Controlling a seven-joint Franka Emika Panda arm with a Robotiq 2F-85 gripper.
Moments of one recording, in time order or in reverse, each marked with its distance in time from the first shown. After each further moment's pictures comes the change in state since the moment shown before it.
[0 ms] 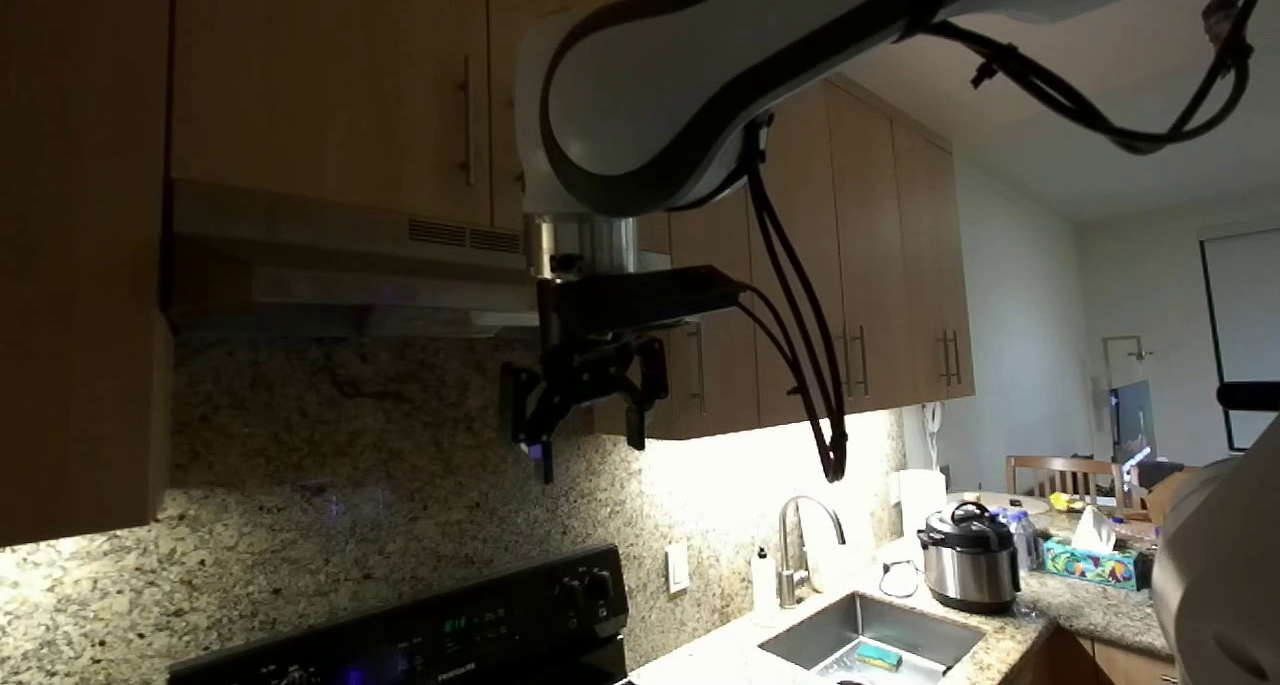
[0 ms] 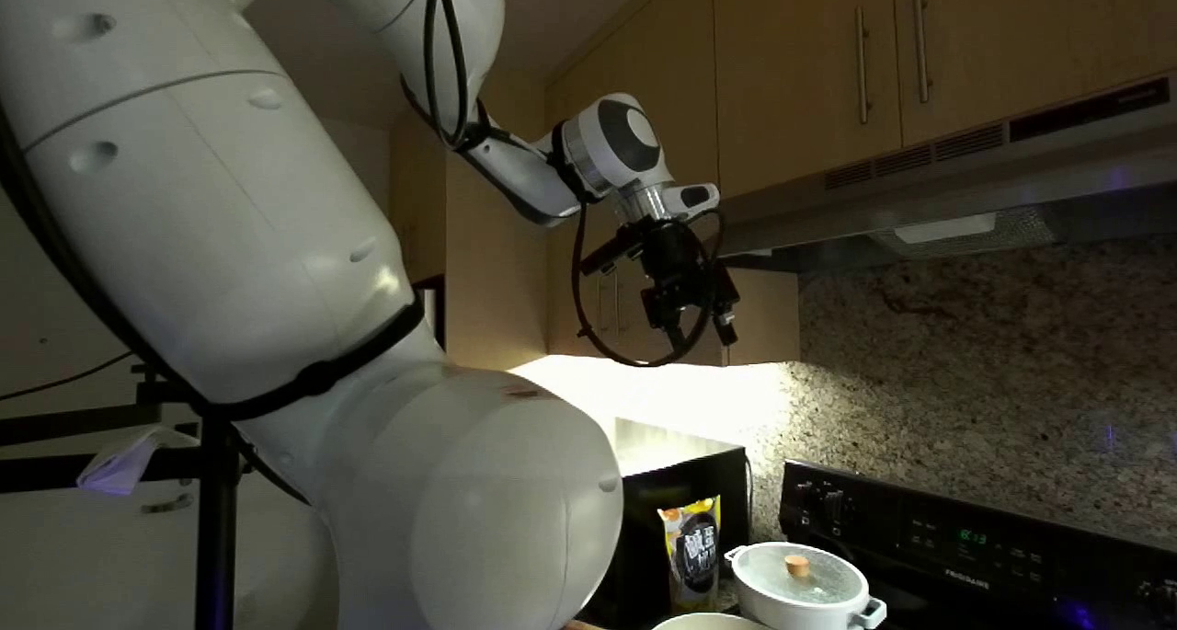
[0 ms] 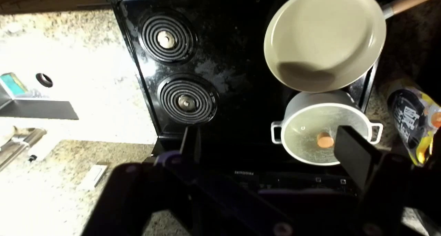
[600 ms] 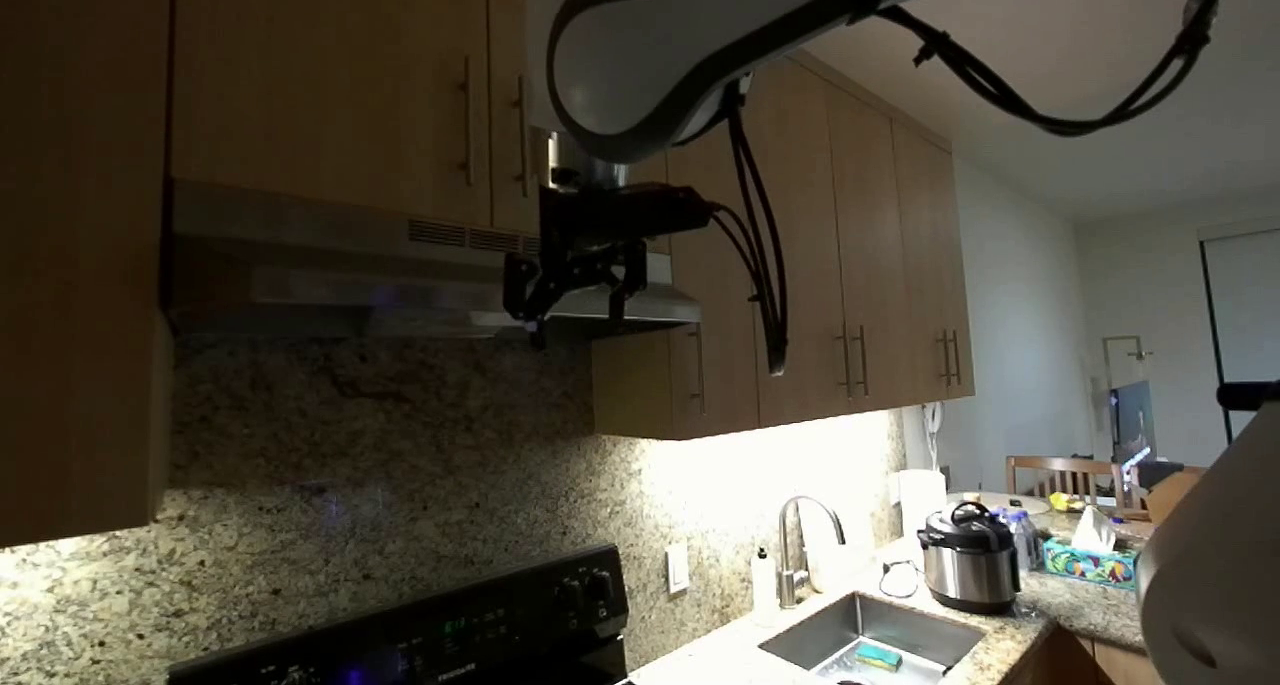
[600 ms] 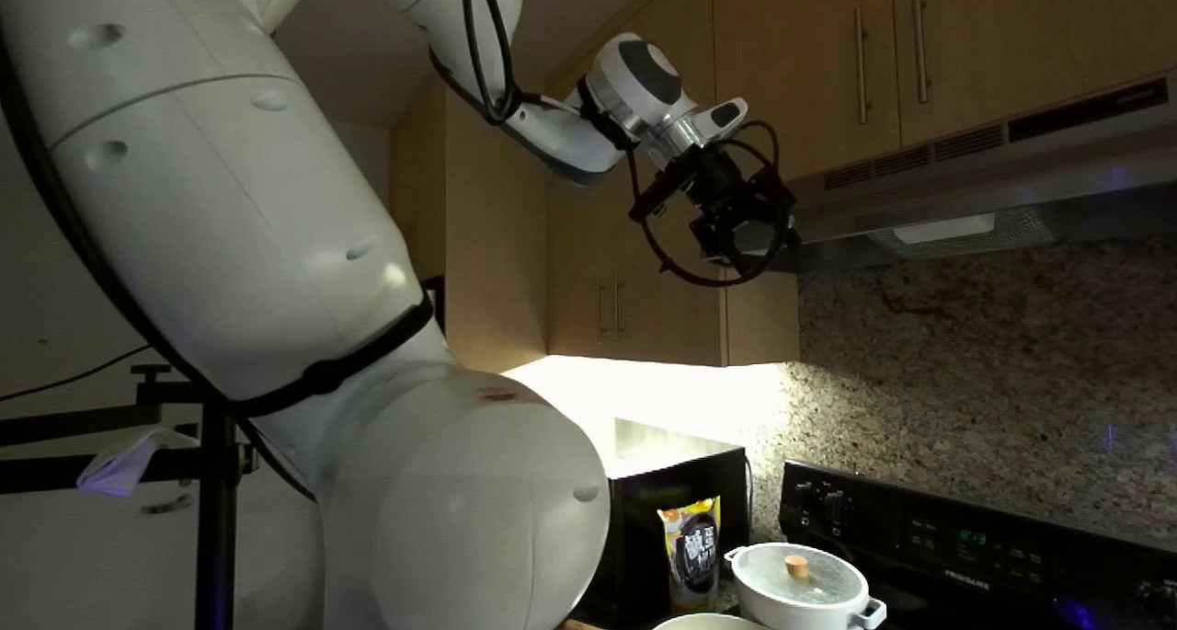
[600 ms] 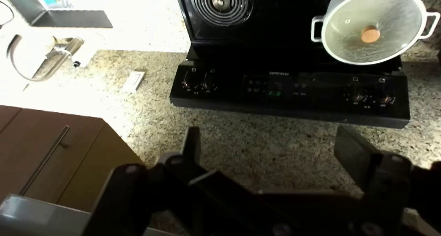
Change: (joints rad) arm -0.102 0.041 -0.025 0.190 -0.220 0.095 0.000
